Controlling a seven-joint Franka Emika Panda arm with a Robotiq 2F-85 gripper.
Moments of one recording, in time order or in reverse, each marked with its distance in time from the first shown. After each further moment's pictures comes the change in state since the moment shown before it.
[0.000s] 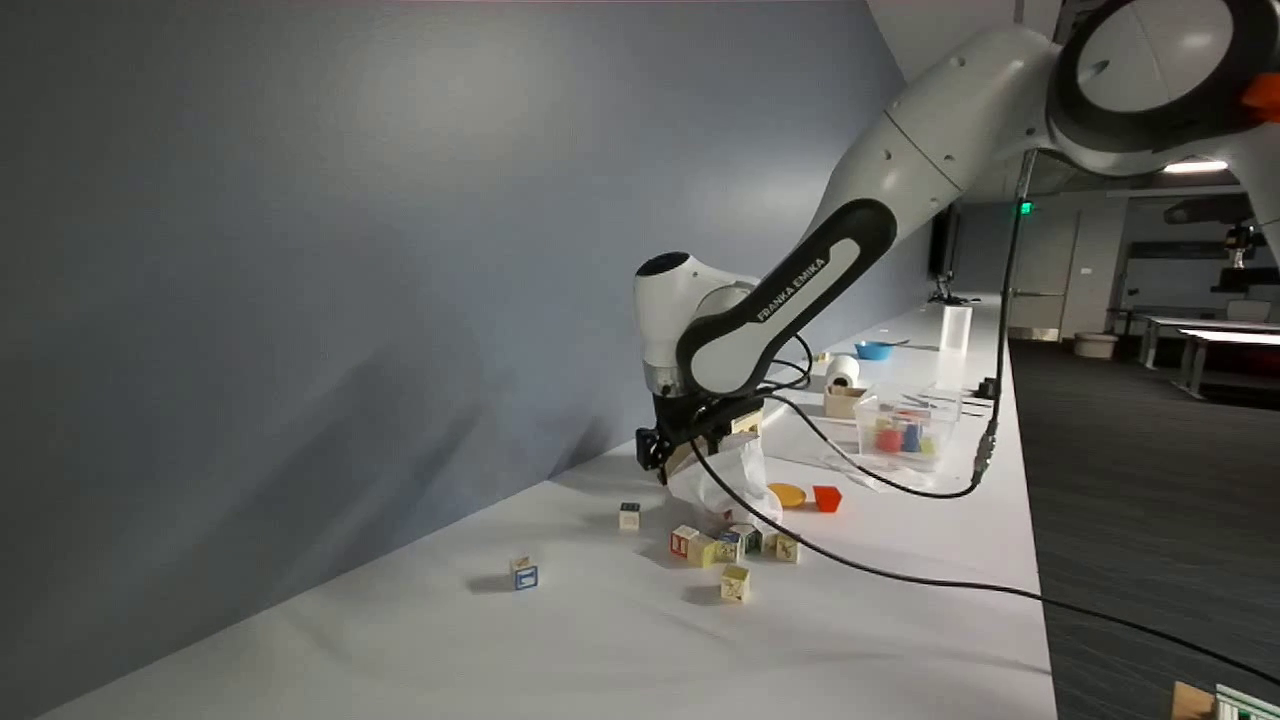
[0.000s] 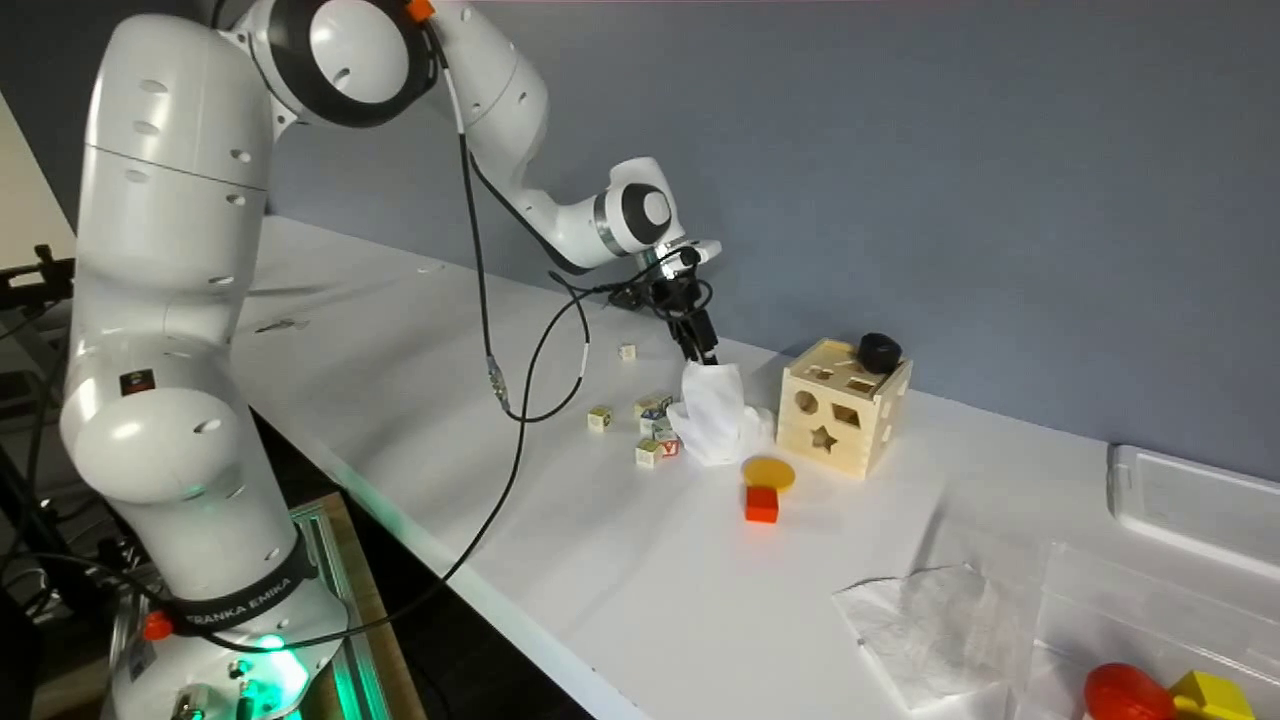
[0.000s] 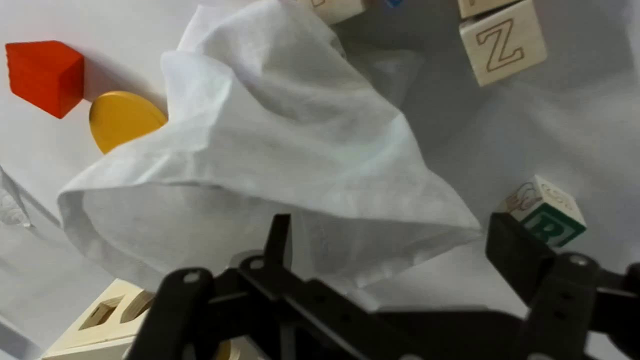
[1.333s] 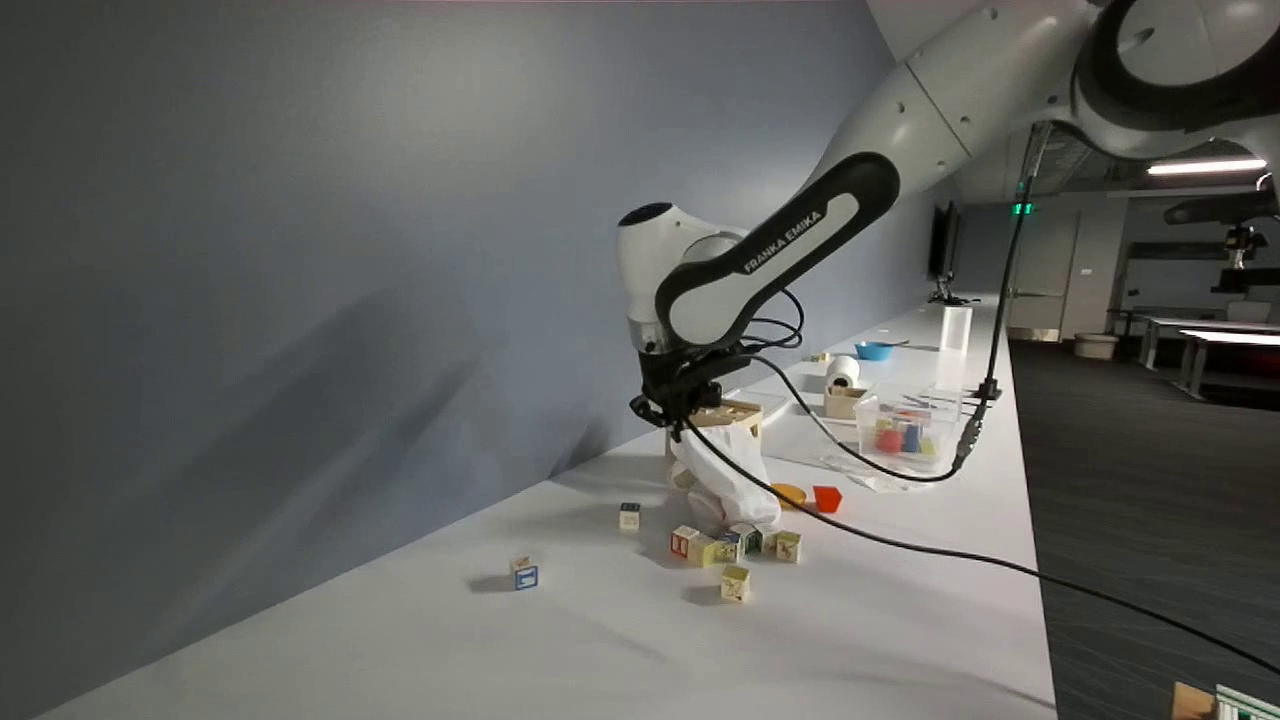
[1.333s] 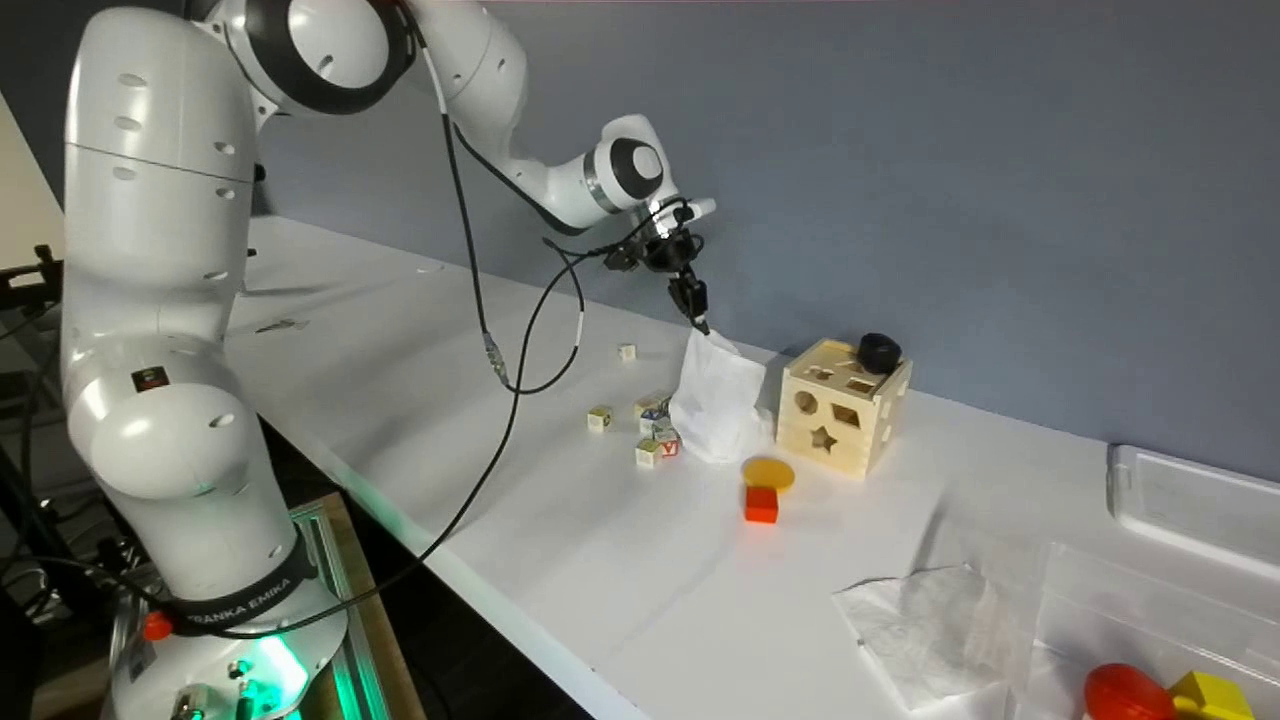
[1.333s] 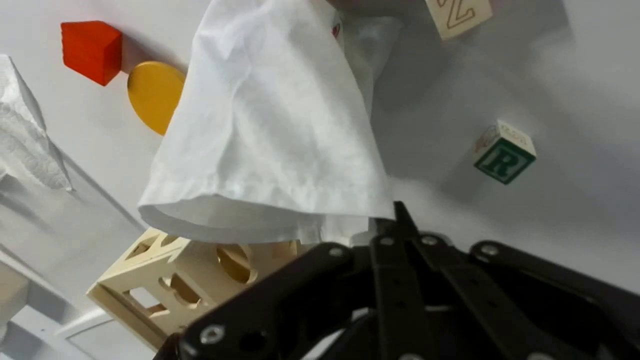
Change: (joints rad) arm 0.076 -0.058 -0.033 0.079 0.032 -0.129 -0.003
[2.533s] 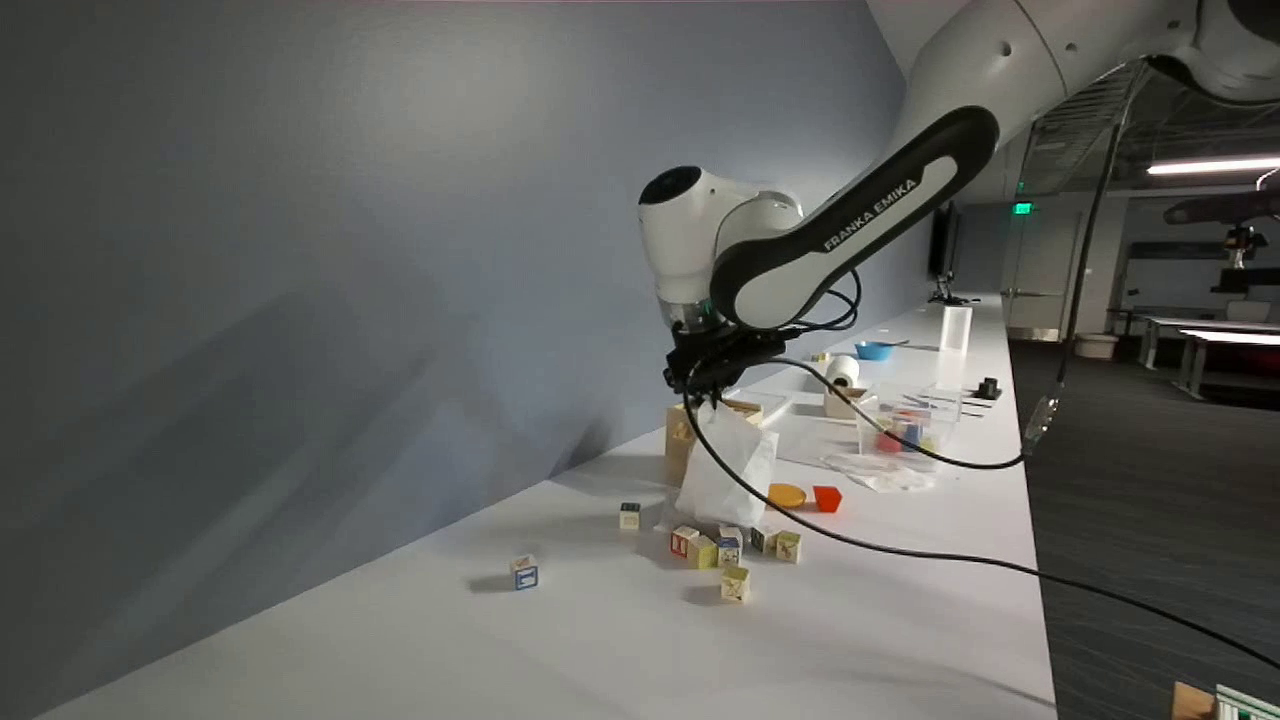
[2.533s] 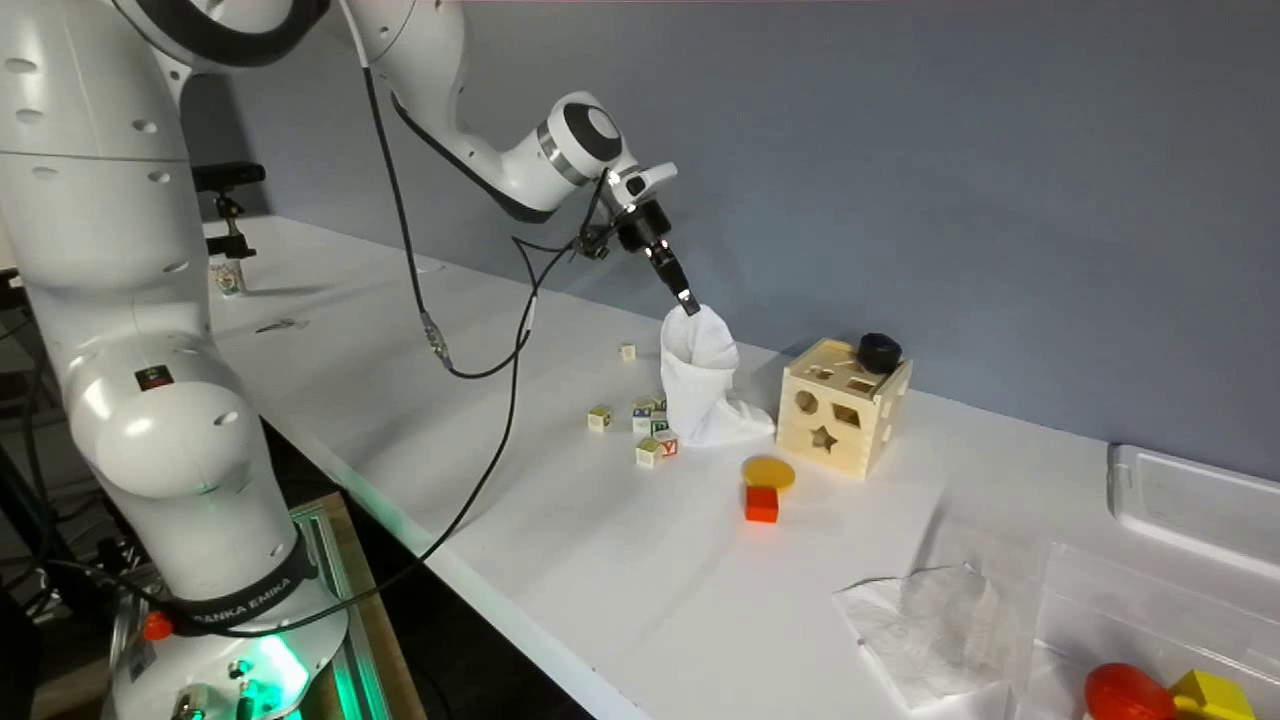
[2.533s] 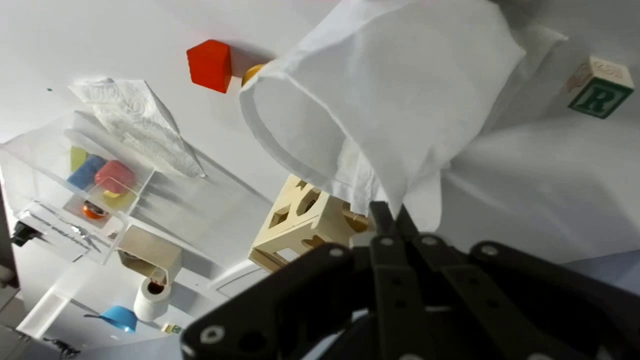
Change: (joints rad) arm 0.022 -0.208 0.018 -0.194 -0.257 -0.073 0.399
